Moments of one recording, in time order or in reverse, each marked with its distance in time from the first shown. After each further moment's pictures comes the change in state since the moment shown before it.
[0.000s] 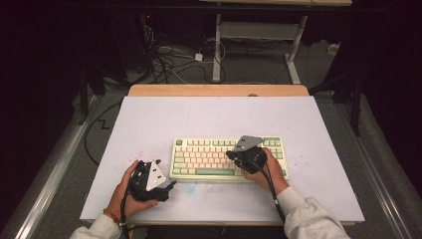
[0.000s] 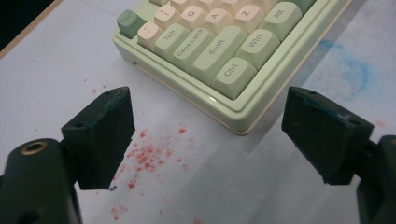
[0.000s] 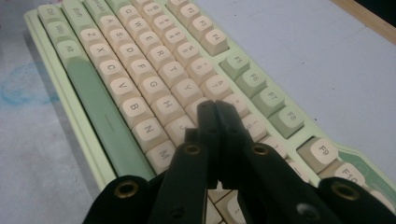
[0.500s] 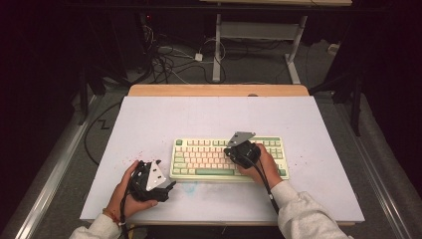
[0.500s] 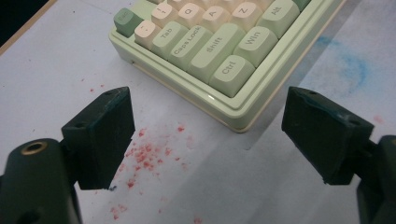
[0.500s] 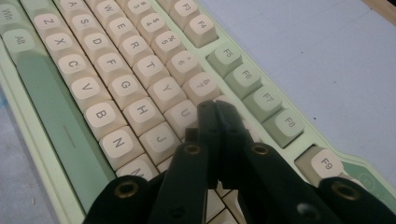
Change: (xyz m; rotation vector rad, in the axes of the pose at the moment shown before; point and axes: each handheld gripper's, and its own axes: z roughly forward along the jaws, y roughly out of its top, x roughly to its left) left arm 0.000 0.000 0.000 0.010 -0.009 0.012; right arm -0.006 0.009 0.022 0.081 -0.030 -0.001
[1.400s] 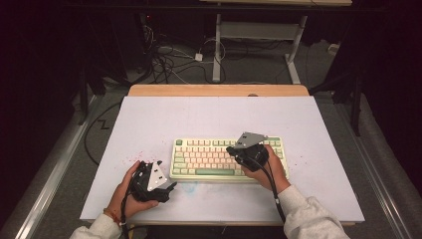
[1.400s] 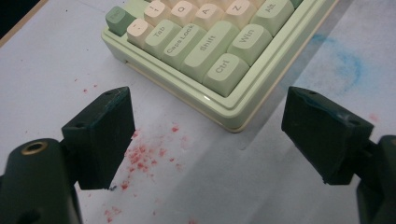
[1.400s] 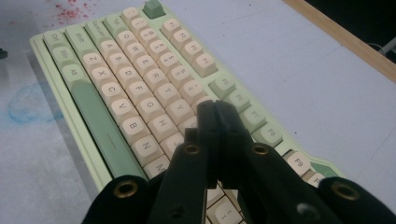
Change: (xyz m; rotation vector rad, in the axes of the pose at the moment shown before) left arm -0.002 0.000 0.002 0.009 -0.008 0.012; right arm 0.006 0.000 -0.037 -0.118 -0.004 0.001
